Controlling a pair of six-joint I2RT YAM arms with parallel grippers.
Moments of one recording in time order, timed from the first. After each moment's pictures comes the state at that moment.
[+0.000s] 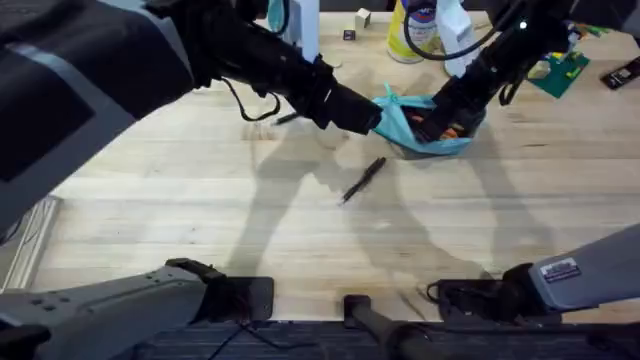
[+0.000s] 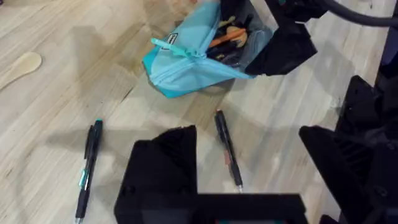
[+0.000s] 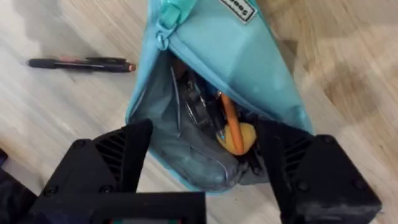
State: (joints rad) left arm -0.35 1.39 1.13 -0.69 0.71 0.29; right arm 0.11 1.76 1.38 -1.13 -0.24 -0.65
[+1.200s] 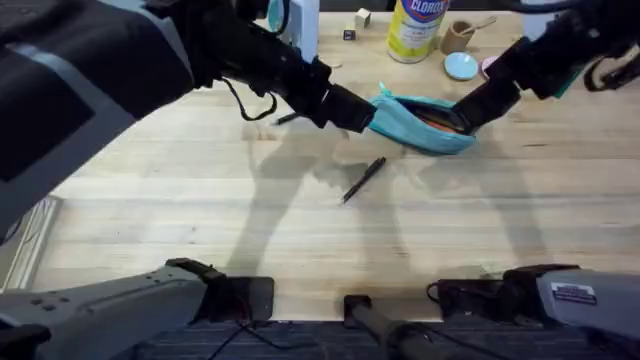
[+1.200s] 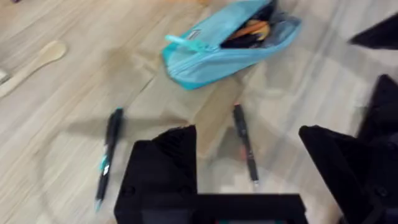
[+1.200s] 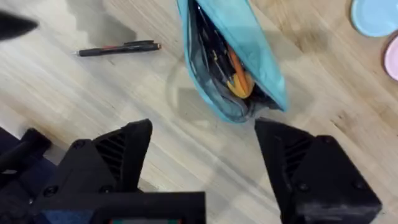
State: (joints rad) left arm -0.35 1.39 1.13 -0.69 0.61 0.29; right arm 0.11 1.46 1.50 -1.38 -0.20 -0.55
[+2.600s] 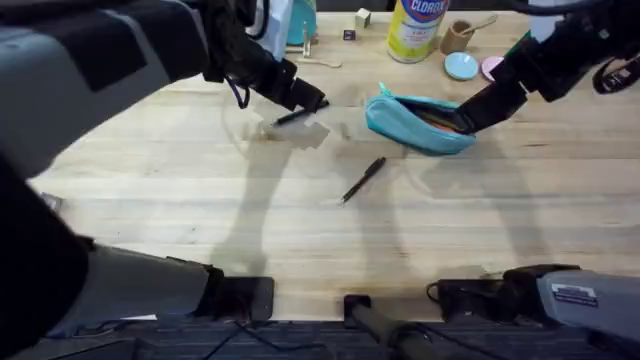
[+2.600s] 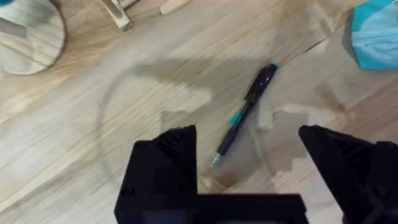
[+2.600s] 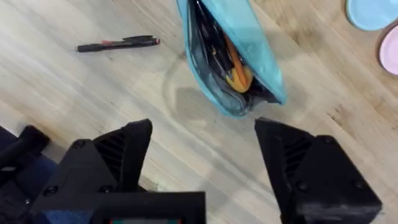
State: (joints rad) left arm -0.20 1.60 1.13 -0.56 0.21 0.31; right arm 0.11 1.43 1.50 -1.40 -0.19 -0.55
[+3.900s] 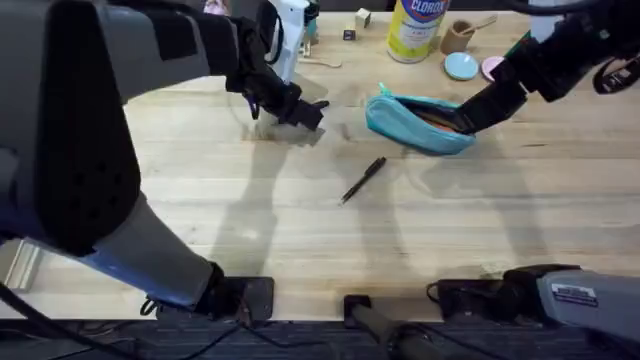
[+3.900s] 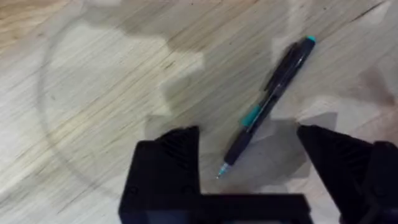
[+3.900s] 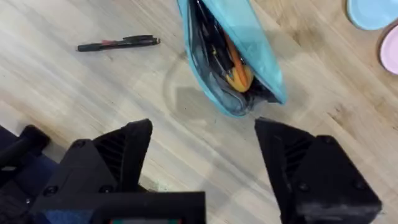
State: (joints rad) left arm -0.20 1.81 1.15 -0.56 0.19 0.31; right arm 0.11 1.43 1.50 -1.40 -0.19 -0.55
